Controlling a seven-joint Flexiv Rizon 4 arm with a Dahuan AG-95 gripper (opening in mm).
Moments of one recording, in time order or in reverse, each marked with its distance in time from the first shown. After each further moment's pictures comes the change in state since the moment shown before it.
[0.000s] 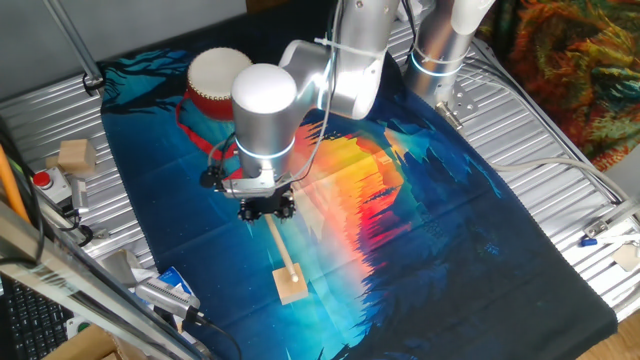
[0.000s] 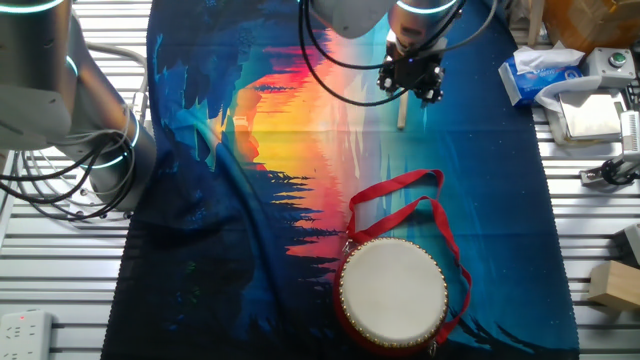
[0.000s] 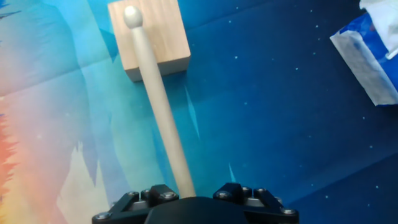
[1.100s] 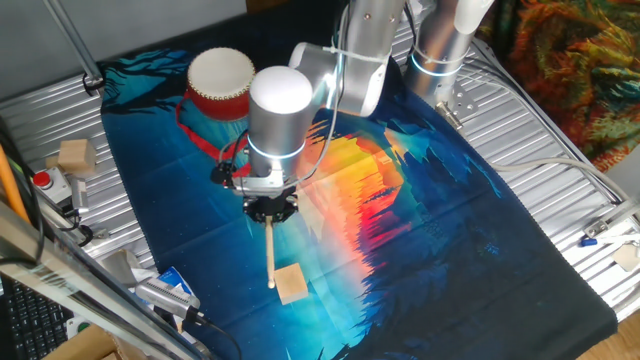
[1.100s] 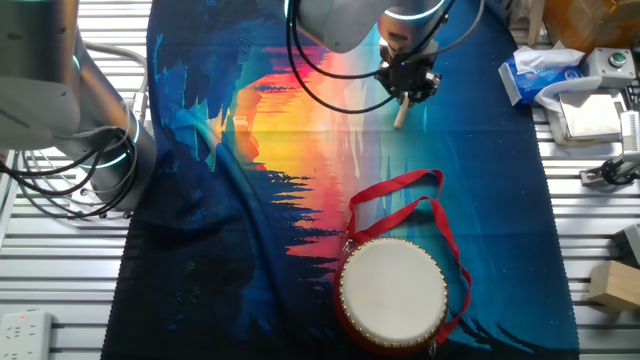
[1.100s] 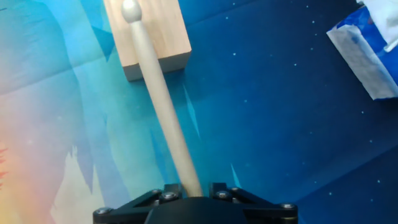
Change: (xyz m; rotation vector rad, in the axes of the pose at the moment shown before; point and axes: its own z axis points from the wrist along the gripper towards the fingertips) arm -0.003 0.001 0.009 0.051 -0.025 0.047
